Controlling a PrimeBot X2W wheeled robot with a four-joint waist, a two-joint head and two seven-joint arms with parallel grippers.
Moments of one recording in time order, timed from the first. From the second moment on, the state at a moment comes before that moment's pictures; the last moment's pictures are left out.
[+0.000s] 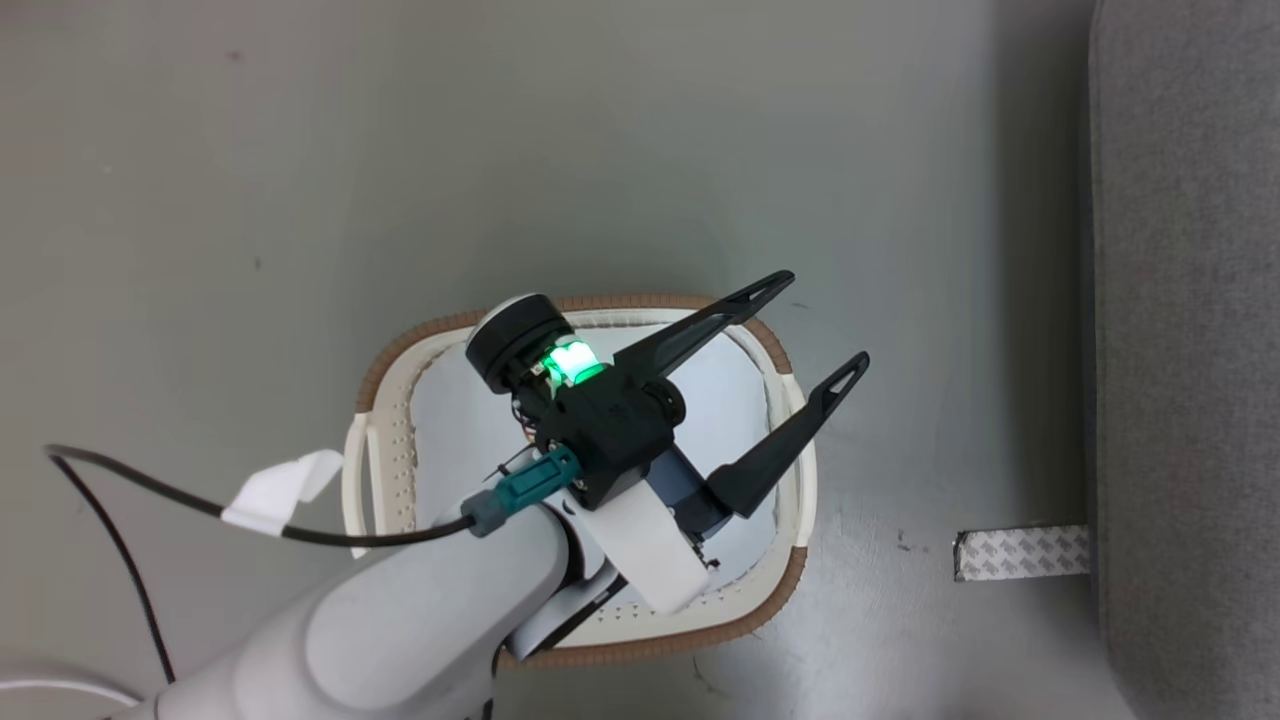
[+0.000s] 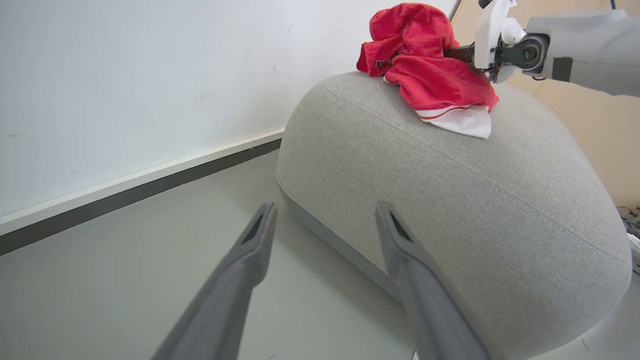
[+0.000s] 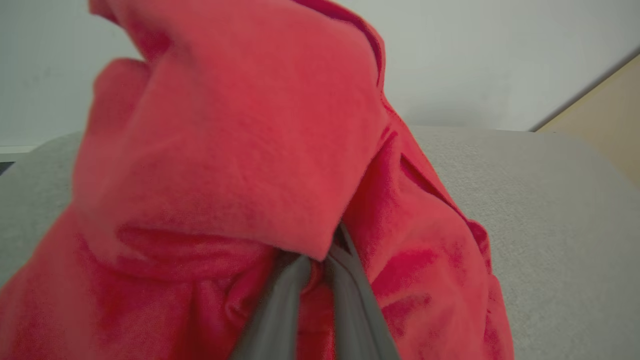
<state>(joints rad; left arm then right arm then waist) -0.88 0.37 -1.04 0.01 -0.53 0.04 -0.23 -0.94 -0.68 -0.23 0.71 0.32 0.13 0.17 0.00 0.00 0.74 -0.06</state>
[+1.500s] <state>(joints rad) -0.16 0.48 -0.43 0.00 -0.67 0.25 -0.26 -0.34 -0.40 0.12 0.22 0.52 0.13 -0.06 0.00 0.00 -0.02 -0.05</state>
